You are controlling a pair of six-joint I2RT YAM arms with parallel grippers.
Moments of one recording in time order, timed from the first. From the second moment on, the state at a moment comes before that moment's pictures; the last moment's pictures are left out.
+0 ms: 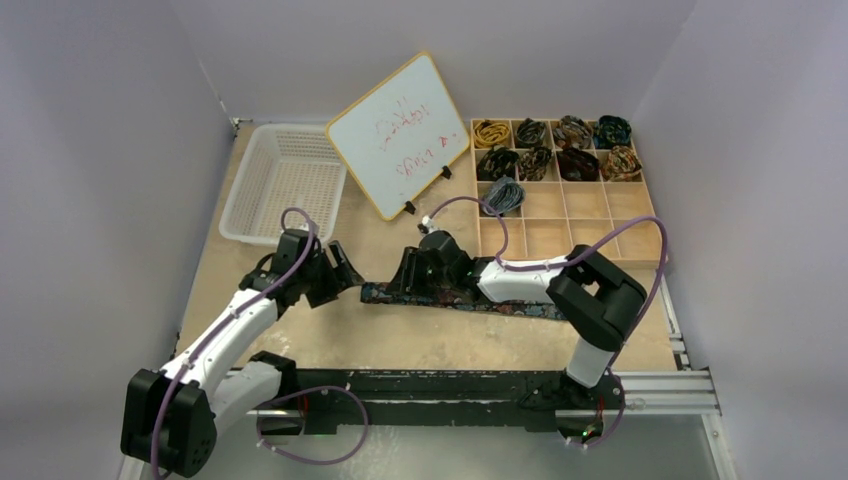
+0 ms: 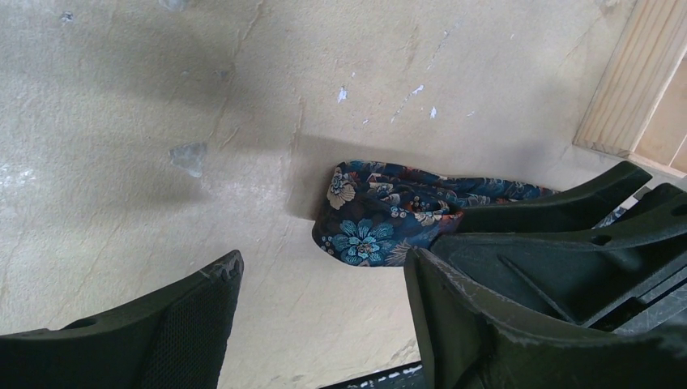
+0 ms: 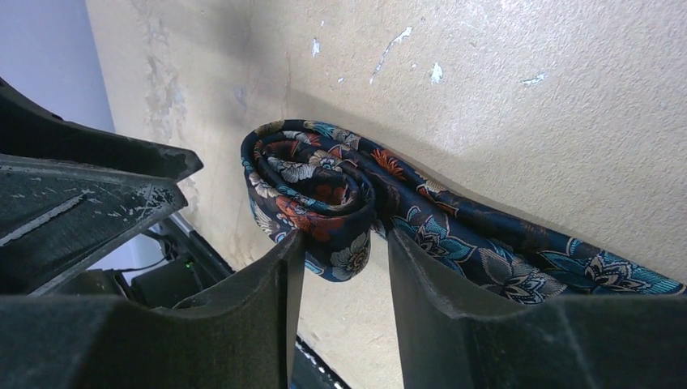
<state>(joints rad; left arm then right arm) -0.29 0.98 0.55 -0.48 0.16 -0.77 0.91 1.74 0.87 0.18 -0.15 1.00</state>
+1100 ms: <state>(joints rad) -0.29 1.11 0.44 -0.14 0.40 -0.69 0.87 1.76 0.82 0.17 -0.18 1.00</state>
